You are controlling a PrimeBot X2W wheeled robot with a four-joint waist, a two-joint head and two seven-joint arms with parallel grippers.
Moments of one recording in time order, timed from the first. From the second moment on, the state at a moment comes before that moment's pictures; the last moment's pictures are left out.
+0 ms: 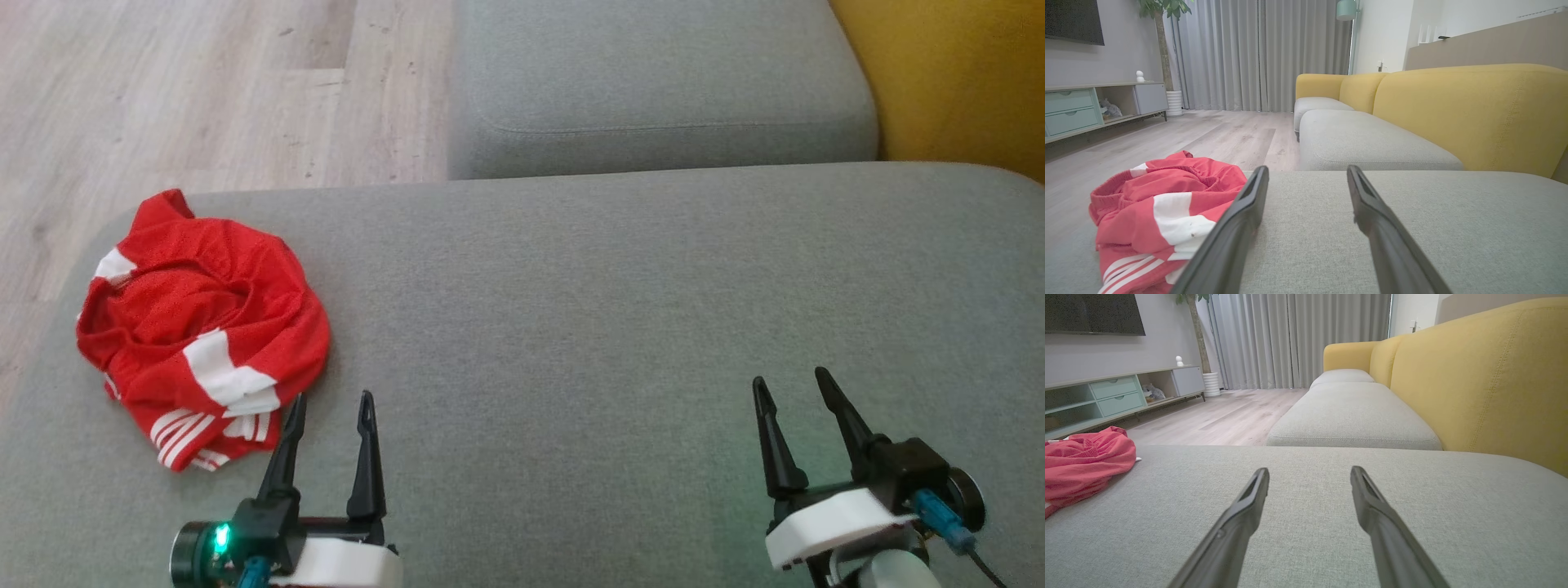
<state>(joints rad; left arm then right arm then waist) 0.04 0.04 -0.22 0.20 -0.15 0.07 -0.25 0.01 -0.04 0.07 0.31 0.05 0.12 -0.25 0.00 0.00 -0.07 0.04</state>
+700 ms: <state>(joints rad) 0.04 0.05 -0.18 0.19 -0.15 0.09 -0.25 0.01 -0.04 0.07 0.31 0.05 0.12 -0.25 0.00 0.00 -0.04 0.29</state>
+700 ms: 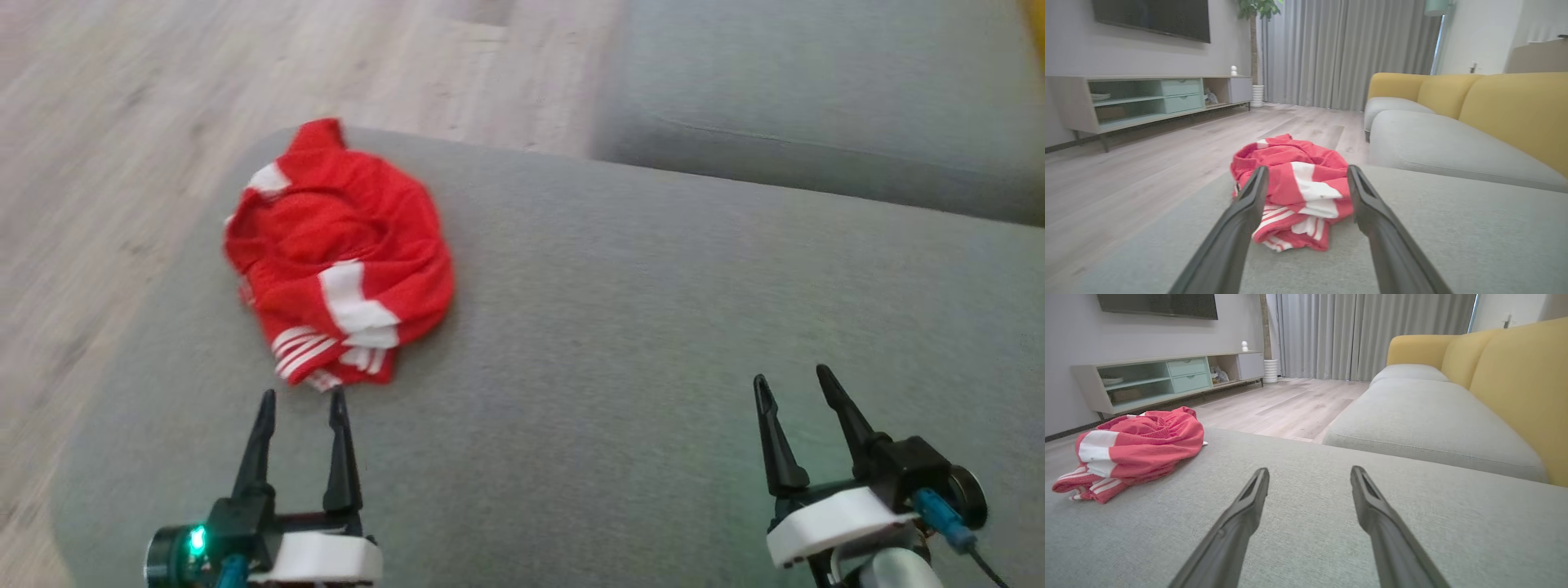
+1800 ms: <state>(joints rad) -0.85 0.21 -0.01 0.76 -0.07 -0.02 -0.06 -0.21 -0.24 -0.02 0.14 -0.06 0.12 -0.25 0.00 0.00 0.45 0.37</state>
